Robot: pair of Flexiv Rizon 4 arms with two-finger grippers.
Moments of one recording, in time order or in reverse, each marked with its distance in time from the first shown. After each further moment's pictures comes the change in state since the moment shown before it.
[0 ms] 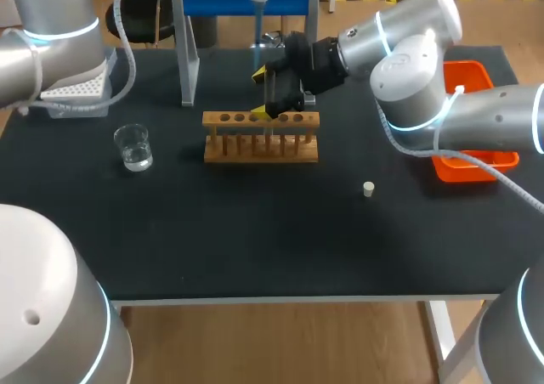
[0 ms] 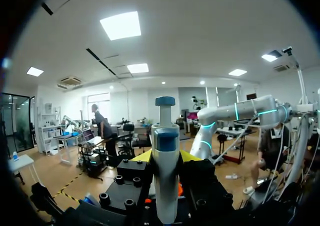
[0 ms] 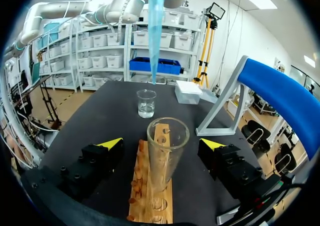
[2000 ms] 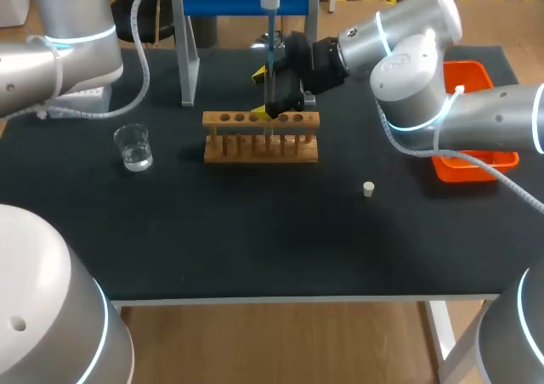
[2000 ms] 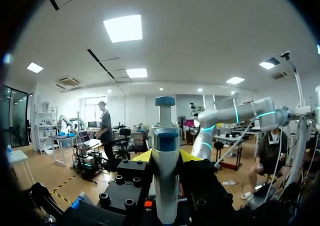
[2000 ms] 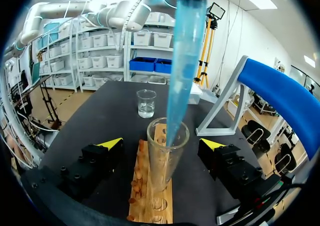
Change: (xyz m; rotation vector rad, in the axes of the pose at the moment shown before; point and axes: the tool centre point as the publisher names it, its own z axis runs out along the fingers) left arm -0.017 0.027 0.009 0.068 0.030 -0.035; right arm 0.000 0.000 0.000 0.000 0.000 0.000
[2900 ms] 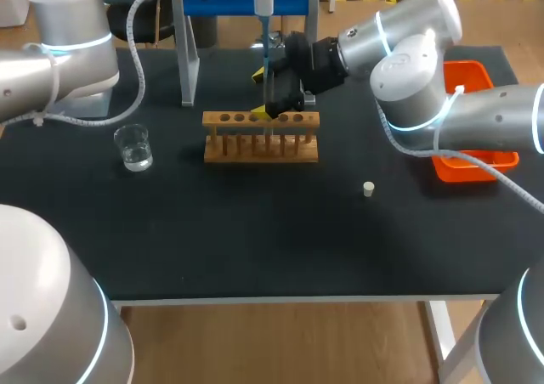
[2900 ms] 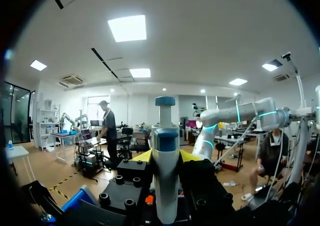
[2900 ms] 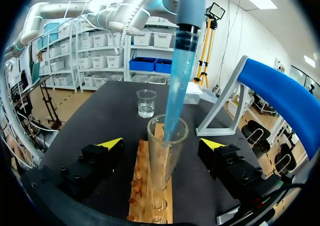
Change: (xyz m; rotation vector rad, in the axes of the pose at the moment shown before) left arm -0.004 0.012 -0.014 0.002 -0.025 -0.019; right arm 0.000 0.000 0.000 0.000 0.000 0.000
